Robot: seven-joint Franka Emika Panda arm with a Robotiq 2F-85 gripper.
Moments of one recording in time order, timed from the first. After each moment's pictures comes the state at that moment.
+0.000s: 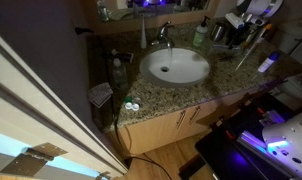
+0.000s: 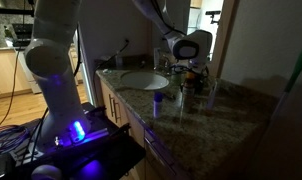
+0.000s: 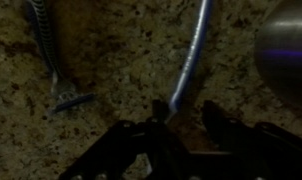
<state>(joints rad) -0.23 0.44 -0.29 -2.04 0.34 2.44 1.24</state>
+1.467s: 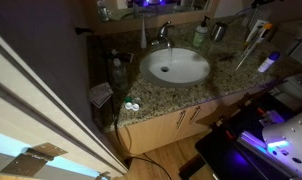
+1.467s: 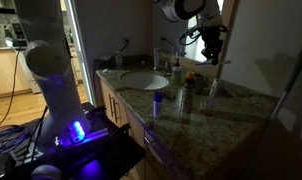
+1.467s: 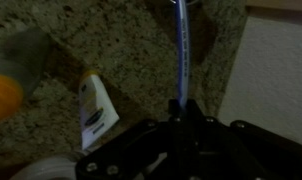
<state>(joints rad) -0.22 0.10 -0.36 -2.05 -0.01 2.57 1.18</state>
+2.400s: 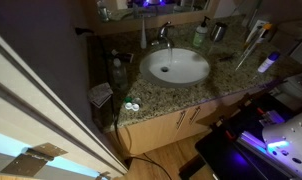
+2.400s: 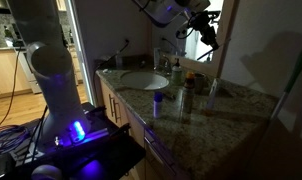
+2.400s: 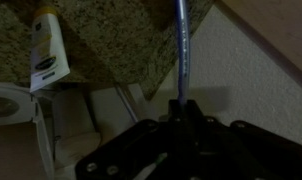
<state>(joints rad) -0.12 0.02 -0.37 -2.09 -0.66 2.70 1.49</state>
